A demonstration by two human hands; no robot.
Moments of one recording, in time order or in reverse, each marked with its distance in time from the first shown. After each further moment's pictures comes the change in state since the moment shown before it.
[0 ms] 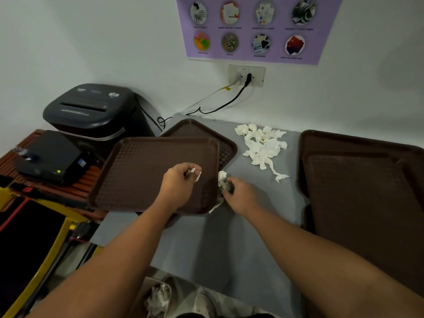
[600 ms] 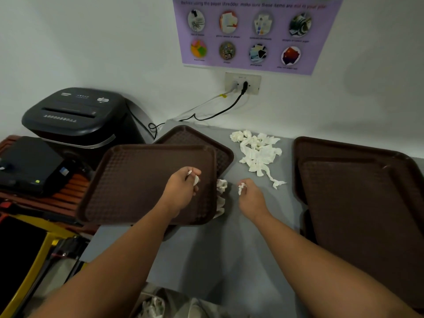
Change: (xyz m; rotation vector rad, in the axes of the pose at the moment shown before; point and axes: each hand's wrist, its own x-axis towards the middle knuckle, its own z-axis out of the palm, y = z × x) left_hand 0.022 -0.003 0.001 -0.372 -0.142 -0.200; right_hand 0.008 0.009 -0.007 0.166 0.185 0.166
